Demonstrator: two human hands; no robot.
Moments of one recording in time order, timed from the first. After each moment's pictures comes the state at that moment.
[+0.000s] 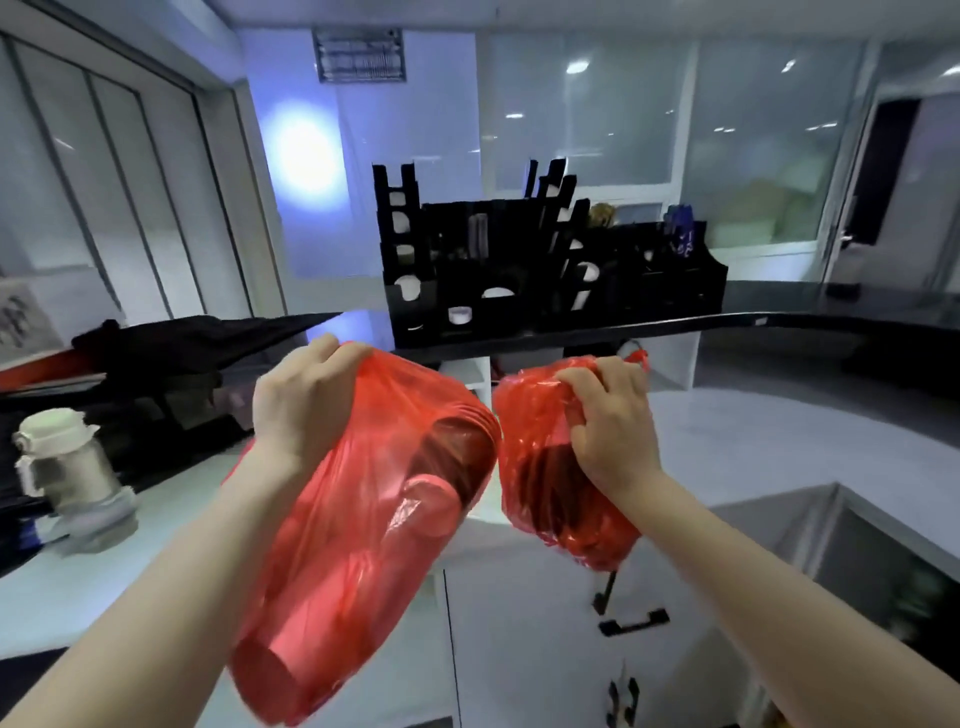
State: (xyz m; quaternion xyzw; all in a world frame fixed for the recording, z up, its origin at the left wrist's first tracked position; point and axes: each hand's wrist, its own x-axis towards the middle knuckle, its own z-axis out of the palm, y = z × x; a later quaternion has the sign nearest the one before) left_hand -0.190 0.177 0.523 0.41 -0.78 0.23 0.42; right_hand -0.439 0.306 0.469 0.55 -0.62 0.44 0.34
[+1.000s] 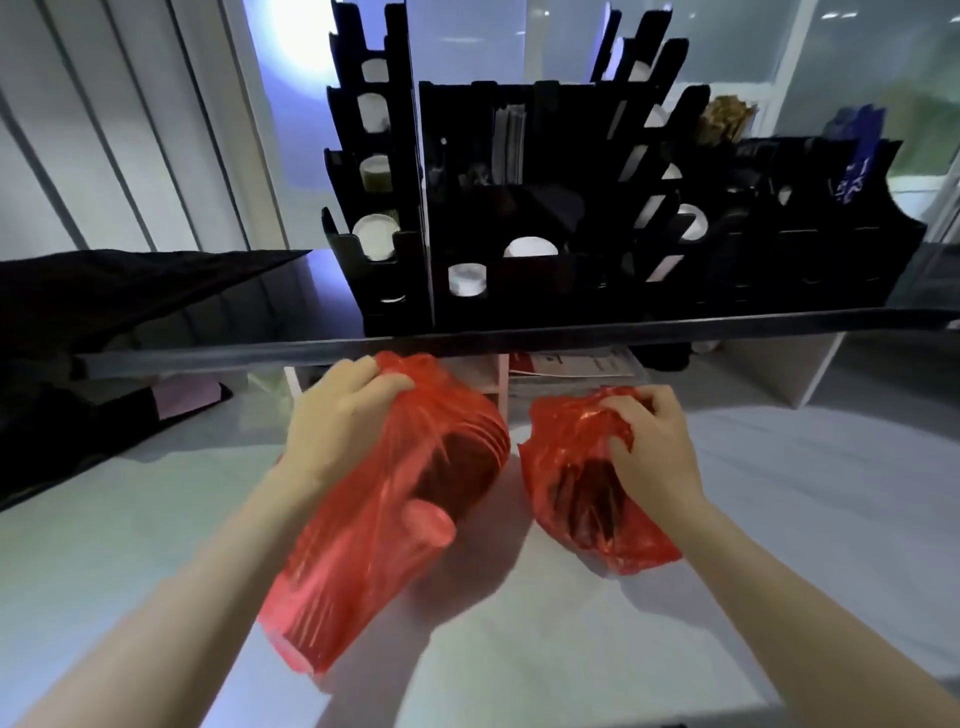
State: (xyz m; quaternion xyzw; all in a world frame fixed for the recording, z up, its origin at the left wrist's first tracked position) left_hand -0.360 -0.108 0.418 0.28 -0.84 0.16 0.43; right_hand -0.643 0.035 0.377 0.53 -0.74 0.40 0.07
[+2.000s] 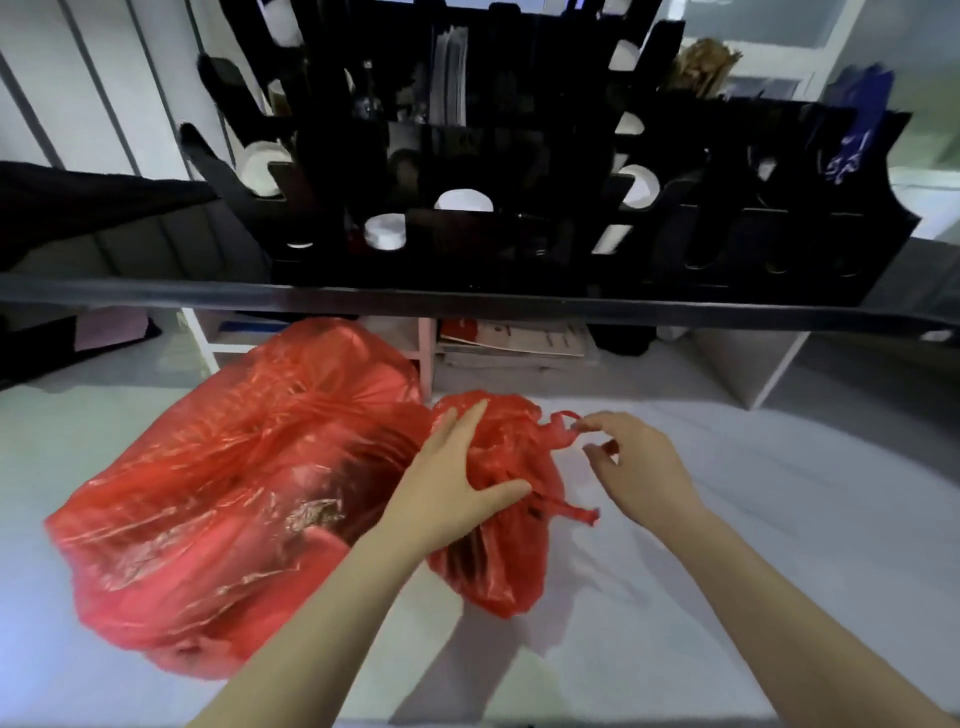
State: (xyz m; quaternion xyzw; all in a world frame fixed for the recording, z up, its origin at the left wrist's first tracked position) left_hand -0.558 0.004 0.338 0.43 -0.82 -0.29 0.25; right_hand -0.775 0.069 0.354 0.59 -0.75 0.30 -0.07
